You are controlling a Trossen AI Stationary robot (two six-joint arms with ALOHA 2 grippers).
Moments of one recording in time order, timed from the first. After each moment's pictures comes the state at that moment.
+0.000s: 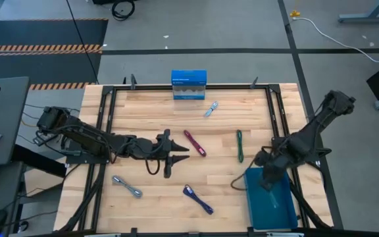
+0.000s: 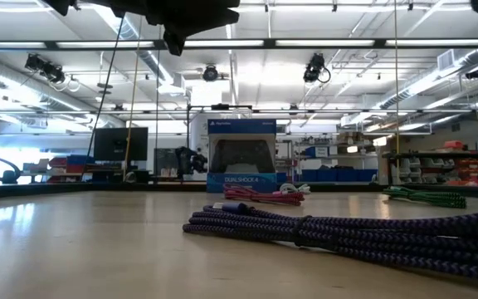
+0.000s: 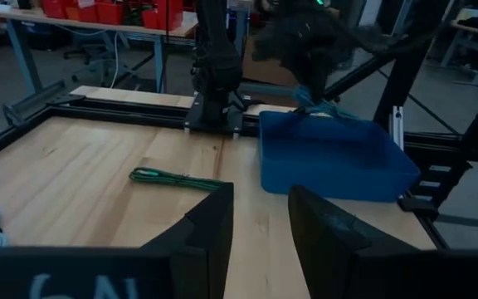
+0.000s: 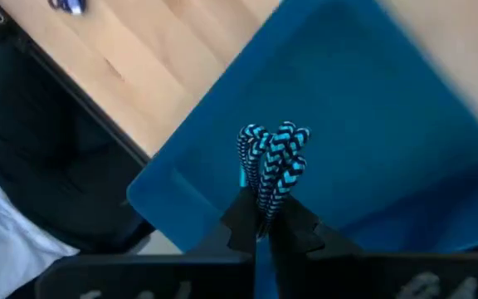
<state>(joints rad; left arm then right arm) -0.28 1.40 0.75 0.49 -0.33 -0.16 0.72 1.11 0.92 -1.01 -0.16 1.56</state>
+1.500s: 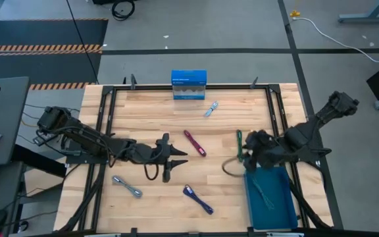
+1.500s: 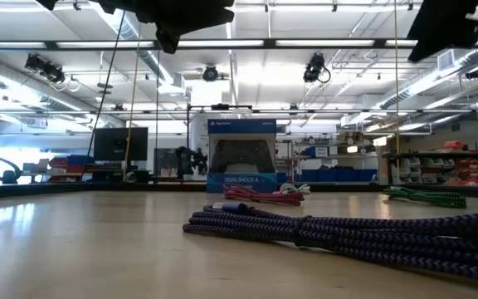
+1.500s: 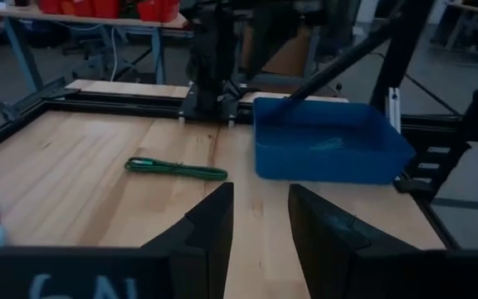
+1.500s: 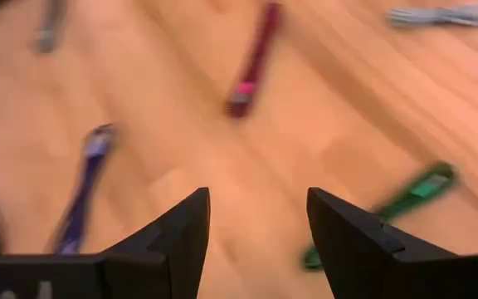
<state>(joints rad) -0.33 1.41 0.75 0.46 -0.39 -0.16 0.56 1.08 0.94 -0.93 0.52 1.10</state>
